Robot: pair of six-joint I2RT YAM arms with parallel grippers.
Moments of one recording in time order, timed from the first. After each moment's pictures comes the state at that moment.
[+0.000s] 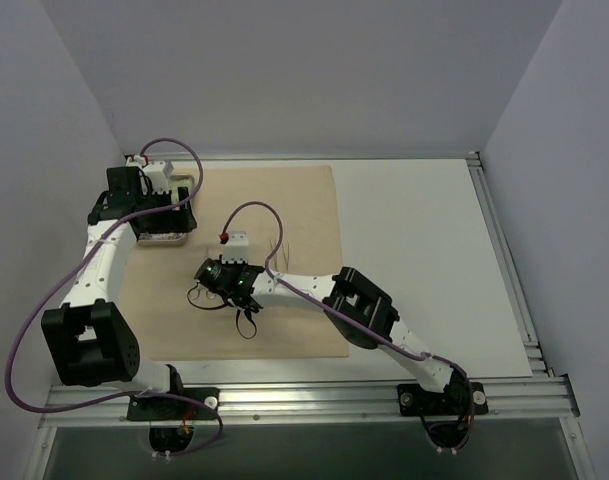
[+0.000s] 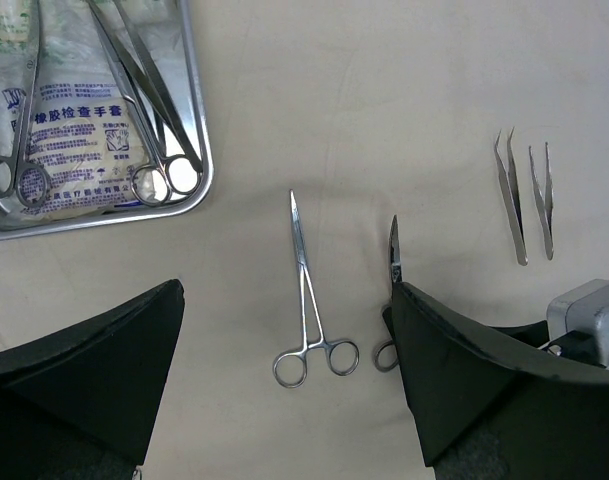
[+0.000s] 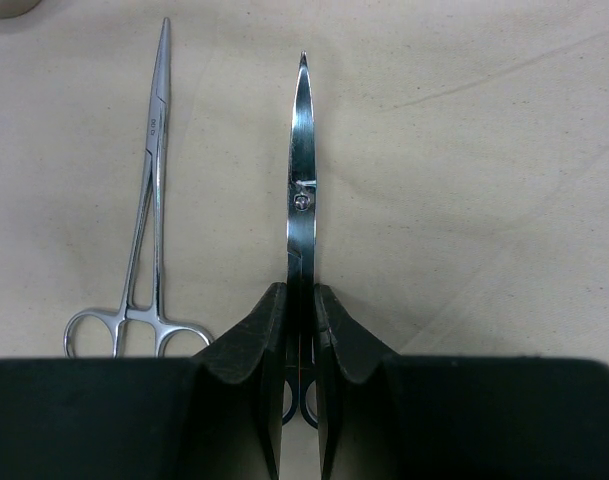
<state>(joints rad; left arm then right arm) 0.11 1.47 1.26 -0.62 0.29 0.04 1.16 2.39 1.86 -0.36 0.62 0.92</state>
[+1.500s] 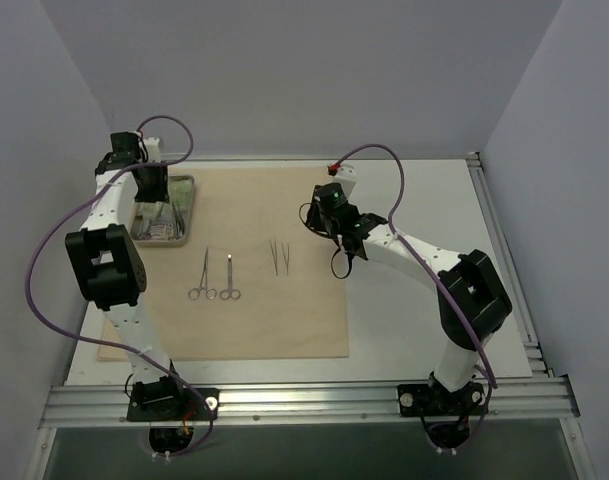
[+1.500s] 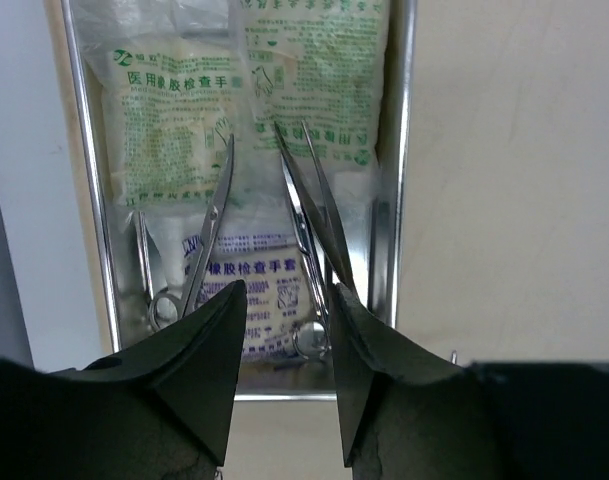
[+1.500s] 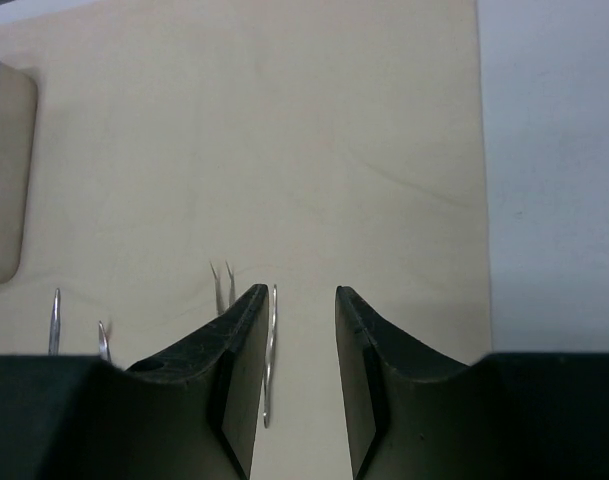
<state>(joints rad) 0.17 2.01 1.80 -0.70 0.12 0.12 0.67 1.73 1.24 -0.08 0.36 0.63</state>
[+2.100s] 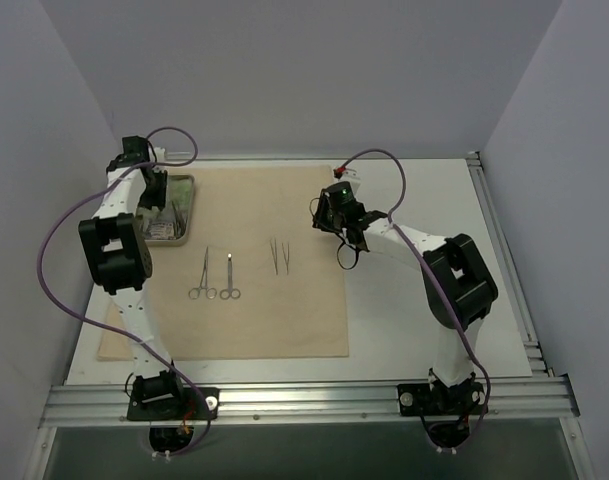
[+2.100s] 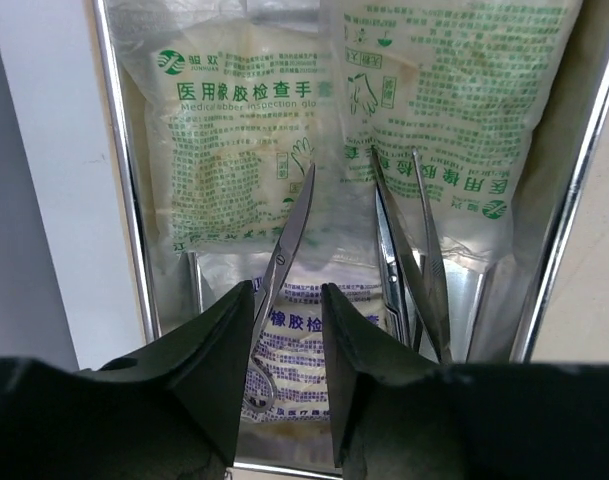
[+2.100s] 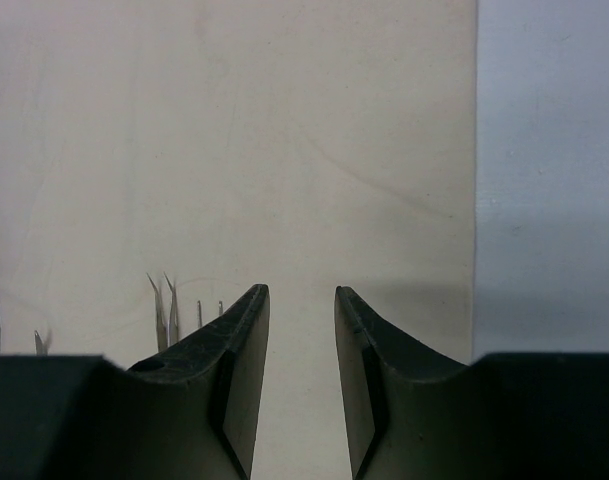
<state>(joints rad) 0.16 2.26 1.99 -0.76 -0.07 0.17 0.55 1.87 1.23 0.00 0.17 0.60</state>
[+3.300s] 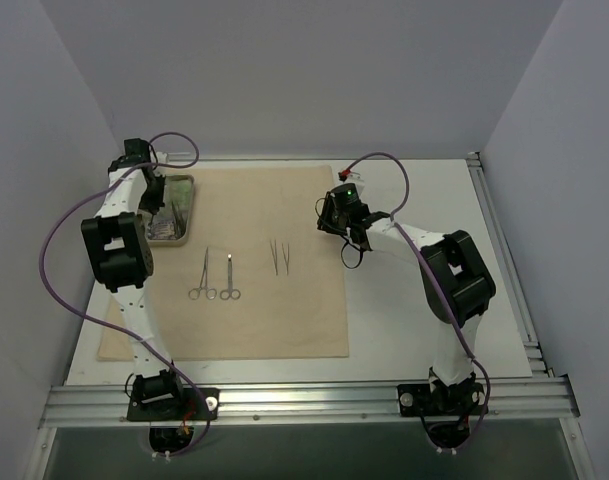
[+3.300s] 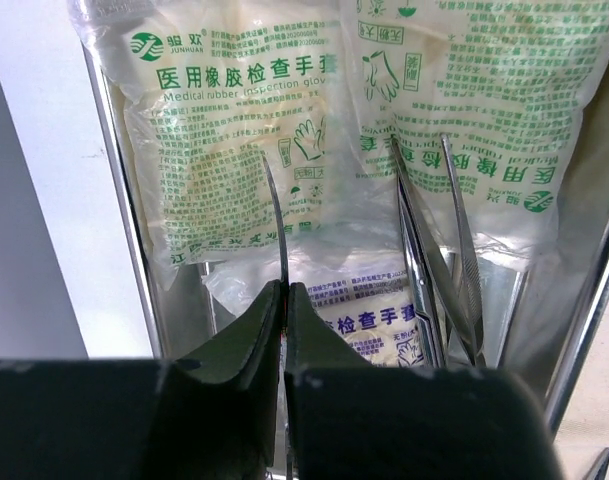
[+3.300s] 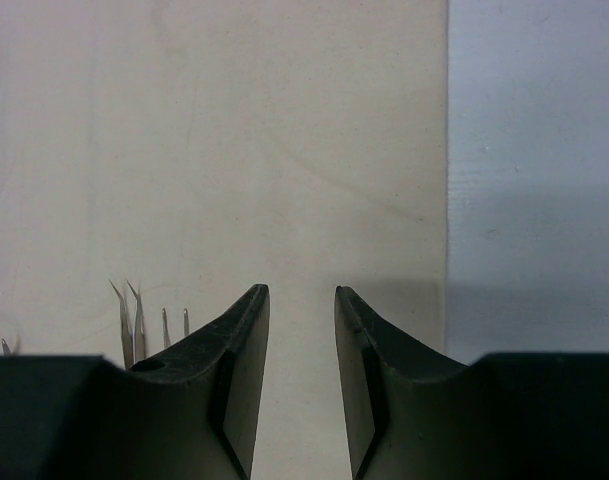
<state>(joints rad) 0.16 2.31 2.03 -0.80 -0.10 0.22 0.51 1.91 1.22 0.02 0.12 0.59</state>
